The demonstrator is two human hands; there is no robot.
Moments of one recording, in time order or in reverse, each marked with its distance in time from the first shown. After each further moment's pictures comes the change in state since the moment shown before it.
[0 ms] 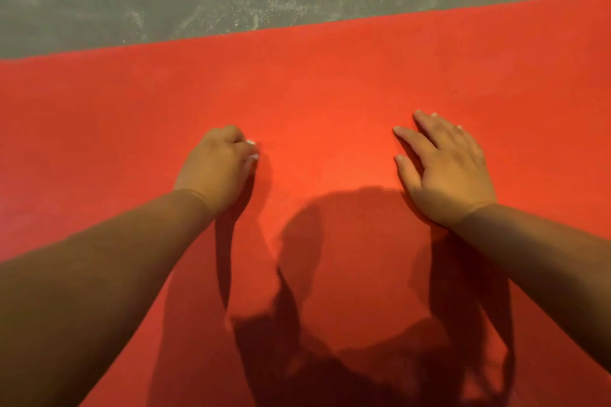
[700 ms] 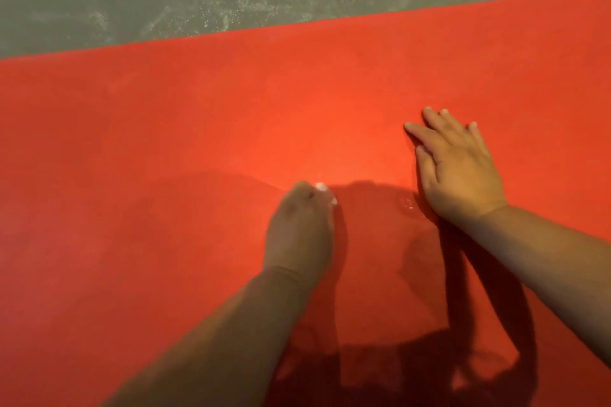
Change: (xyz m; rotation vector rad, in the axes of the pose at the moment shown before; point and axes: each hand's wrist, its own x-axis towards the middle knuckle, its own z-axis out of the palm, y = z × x) left_hand -0.014 0.156 0.025 -0.280 0.071 -0.239; right_hand -0.003 0.035 -0.015 0.062 -0.034 0.094
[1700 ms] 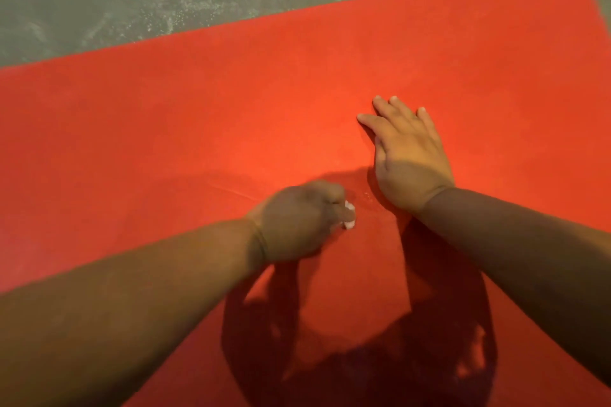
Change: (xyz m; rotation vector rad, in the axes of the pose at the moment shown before) left_hand 0.041 0.013 0.009 -0.058 -0.415 0.874; right_hand 0.002 0.001 0.003 0.064 0.022 0.006
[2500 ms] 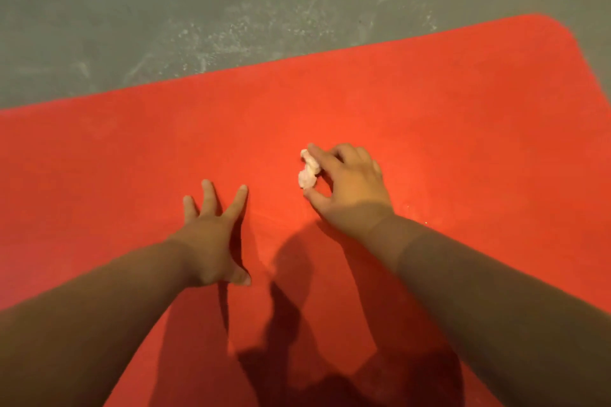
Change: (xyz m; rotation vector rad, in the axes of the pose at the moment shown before) left_hand -0.095 -0.045 -0.051 0.009 -0.532 -1.062; right_hand 0.011 -0.087 0.019 0.160 -0.001 -0.030
